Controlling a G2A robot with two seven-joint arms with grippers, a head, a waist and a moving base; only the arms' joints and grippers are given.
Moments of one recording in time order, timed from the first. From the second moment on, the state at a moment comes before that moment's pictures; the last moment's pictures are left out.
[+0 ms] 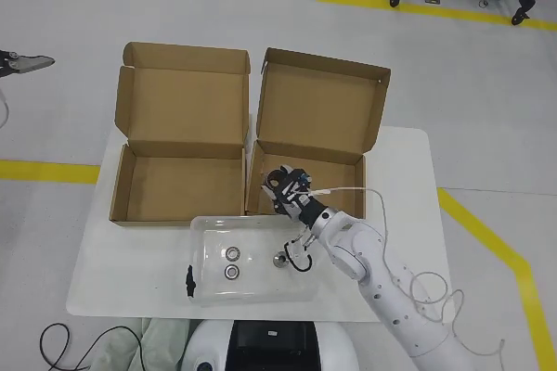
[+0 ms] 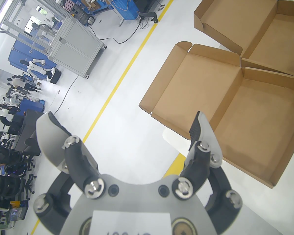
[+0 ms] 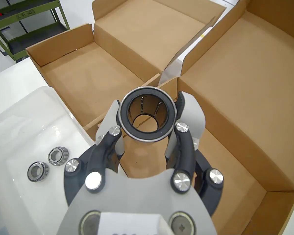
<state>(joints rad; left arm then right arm) 0.56 -0.16 -1.11 -1.50 0.89 -0.82 -0.11 -1.16 -1.36 0.92 -1.55 -1.30 -0.25 0.20</state>
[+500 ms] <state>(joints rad) 0.56 -0.16 -1.11 -1.50 0.89 -0.82 -0.11 -1.03 -1.41 0.85 -1.38 -1.23 -0.15 0.34</state>
